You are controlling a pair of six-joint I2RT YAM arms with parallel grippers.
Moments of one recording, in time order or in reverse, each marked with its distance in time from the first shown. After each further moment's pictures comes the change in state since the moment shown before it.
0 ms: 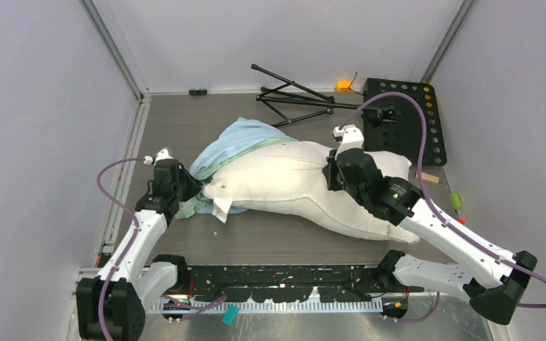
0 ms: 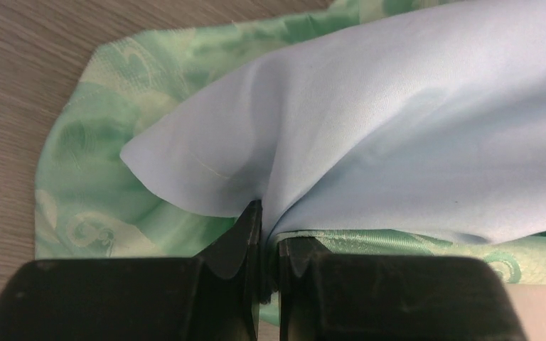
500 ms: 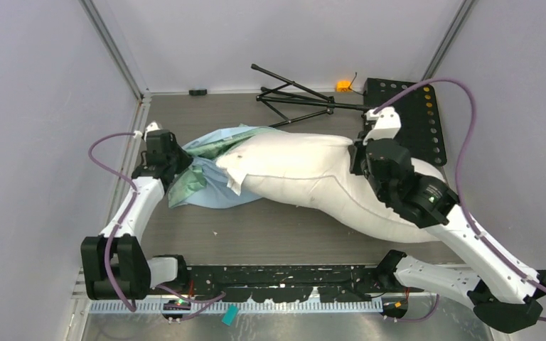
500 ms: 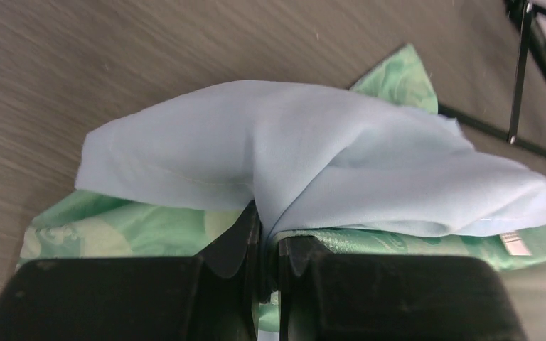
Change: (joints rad) left arm 0.078 0.286 0.258 0.054 -0.005 0.003; right arm -0.019 -0.070 0.180 -0.103 0.192 -0.064
